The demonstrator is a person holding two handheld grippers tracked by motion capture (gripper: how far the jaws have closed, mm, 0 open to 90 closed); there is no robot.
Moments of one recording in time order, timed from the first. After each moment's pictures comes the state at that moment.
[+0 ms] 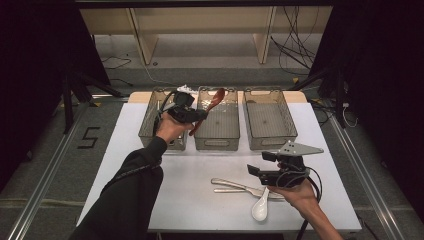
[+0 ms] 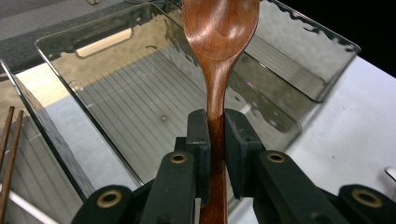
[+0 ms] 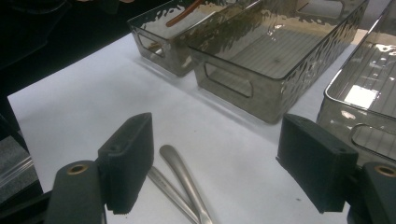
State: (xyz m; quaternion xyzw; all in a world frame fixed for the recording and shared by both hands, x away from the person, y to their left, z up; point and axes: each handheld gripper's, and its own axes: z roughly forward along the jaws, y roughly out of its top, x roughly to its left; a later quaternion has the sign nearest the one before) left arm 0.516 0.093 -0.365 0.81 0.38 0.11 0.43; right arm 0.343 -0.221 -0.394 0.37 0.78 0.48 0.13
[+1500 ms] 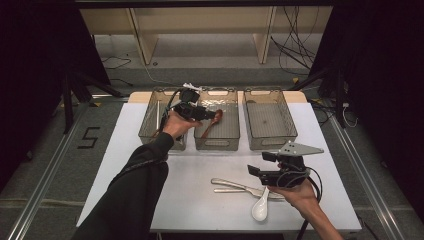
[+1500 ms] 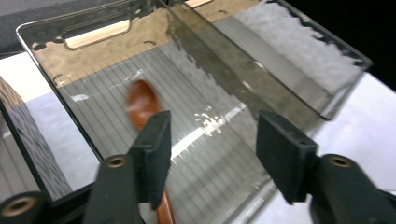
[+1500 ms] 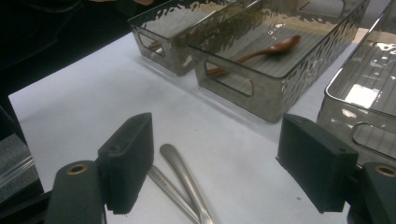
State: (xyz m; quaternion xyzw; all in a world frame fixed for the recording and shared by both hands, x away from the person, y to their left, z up) left arm 0.532 0.083 -0.372 0.80 0.41 0.08 0.43; right arm 0.343 -0.222 -0.395 0.37 0.78 0.48 0.13
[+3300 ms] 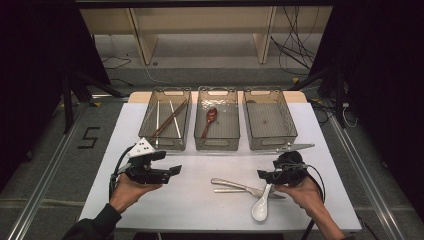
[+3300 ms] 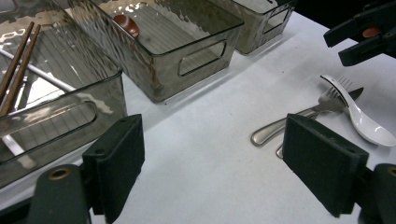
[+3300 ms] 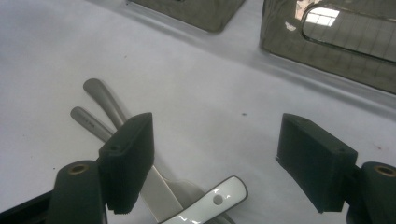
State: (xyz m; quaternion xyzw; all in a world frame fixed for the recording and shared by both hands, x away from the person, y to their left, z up) left arm 0.355 0.184 -0.411 0.79 0.38 0.13 0.47; right arm 0.368 -0.238 -0.427 0.47 0.81 0.34 0.10
